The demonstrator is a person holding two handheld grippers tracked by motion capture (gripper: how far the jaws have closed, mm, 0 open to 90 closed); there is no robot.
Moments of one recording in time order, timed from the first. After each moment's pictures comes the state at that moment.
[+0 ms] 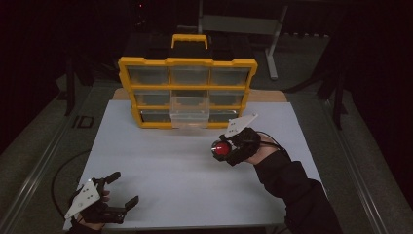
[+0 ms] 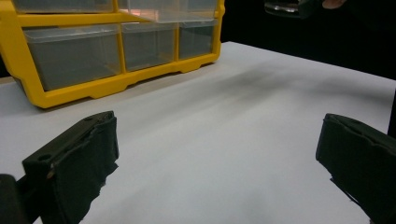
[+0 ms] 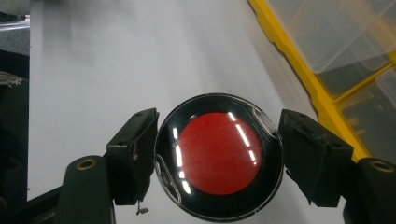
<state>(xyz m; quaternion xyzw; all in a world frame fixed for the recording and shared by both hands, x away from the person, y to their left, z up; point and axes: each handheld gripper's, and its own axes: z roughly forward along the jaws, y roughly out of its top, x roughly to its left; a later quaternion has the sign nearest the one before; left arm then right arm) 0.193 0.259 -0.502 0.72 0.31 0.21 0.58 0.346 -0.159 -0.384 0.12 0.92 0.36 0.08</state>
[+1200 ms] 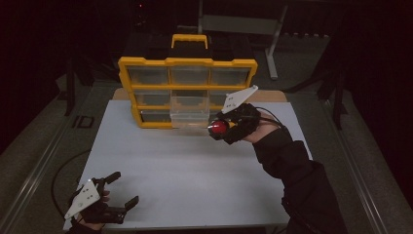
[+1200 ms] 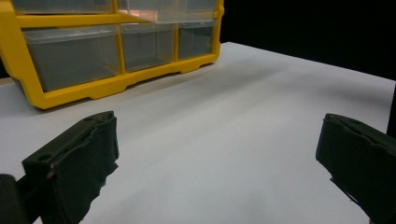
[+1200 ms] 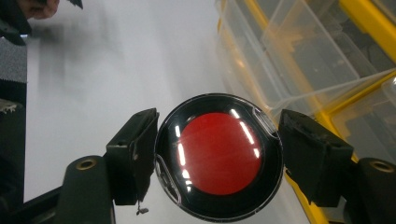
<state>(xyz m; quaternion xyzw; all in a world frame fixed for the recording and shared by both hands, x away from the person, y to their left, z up) 0.192 0.259 -0.501 0.72 0.31 0.21 0.58 0.369 -0.145 -0.320 0.11 0.92 0.37 0.11</state>
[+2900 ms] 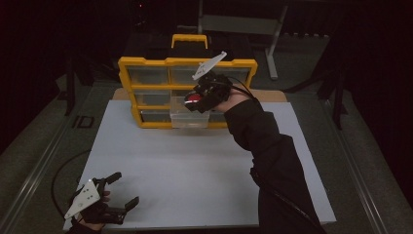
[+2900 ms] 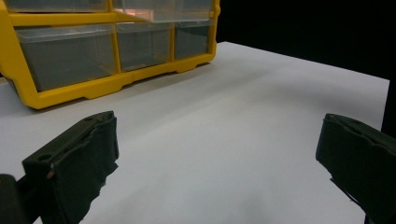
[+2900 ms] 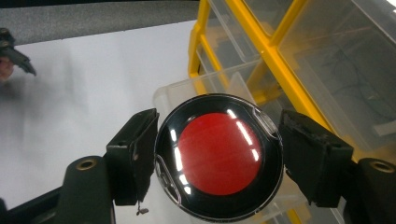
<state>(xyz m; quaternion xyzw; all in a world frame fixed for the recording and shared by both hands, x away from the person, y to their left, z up) 0.193 0.260 -0.502 0.72 0.31 0.20 0.59 0.436 -0.077 -0.292 0.13 0.91 0.37 0.11</state>
